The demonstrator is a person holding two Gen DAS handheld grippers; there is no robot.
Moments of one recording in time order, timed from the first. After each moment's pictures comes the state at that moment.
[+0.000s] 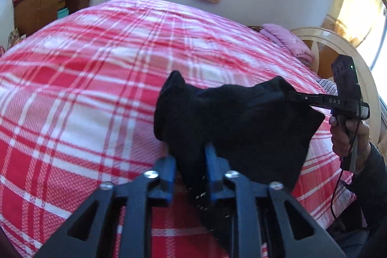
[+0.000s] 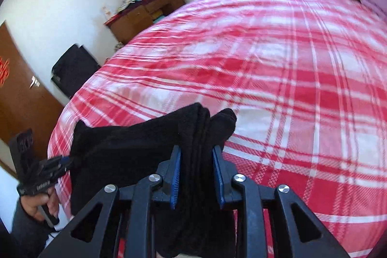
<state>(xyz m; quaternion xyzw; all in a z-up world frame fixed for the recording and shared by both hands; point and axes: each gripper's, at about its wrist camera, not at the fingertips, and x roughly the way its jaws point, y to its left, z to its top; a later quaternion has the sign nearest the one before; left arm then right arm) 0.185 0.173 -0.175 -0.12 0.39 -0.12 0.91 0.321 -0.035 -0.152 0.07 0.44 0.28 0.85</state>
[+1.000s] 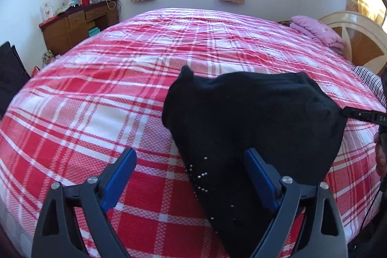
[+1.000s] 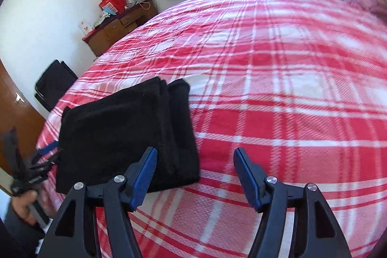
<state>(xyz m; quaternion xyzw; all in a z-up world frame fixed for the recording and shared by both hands) 0.167 0.131 -0.163 -0.02 0.37 0.01 0.93 0.255 -0.101 -0.162 0.07 0.42 0.20 0.88</state>
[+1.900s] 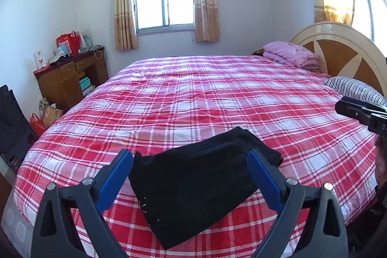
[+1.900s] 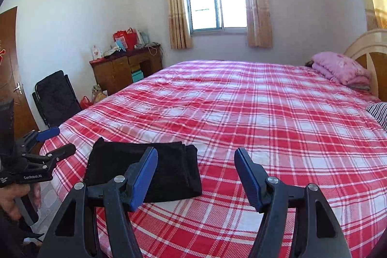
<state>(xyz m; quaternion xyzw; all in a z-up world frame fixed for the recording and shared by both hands) 0.117 0.060 -0.051 0.02 0.25 -0.04 0.97 0.138 -0.113 -0.021 0.01 0.24 0.17 0.95</state>
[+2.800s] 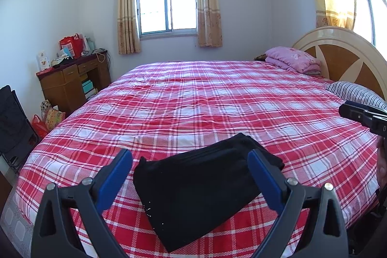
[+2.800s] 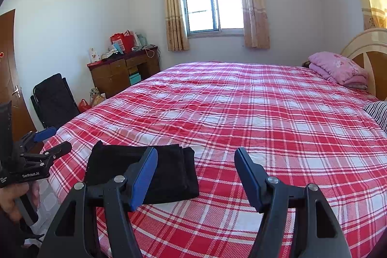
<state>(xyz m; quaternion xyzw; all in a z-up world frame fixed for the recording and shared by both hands) 0.114 0.065 -0.046 0.02 0.24 -0.03 0.97 0.138 -0.117 -0.020 0.01 0.24 0.17 0.96</state>
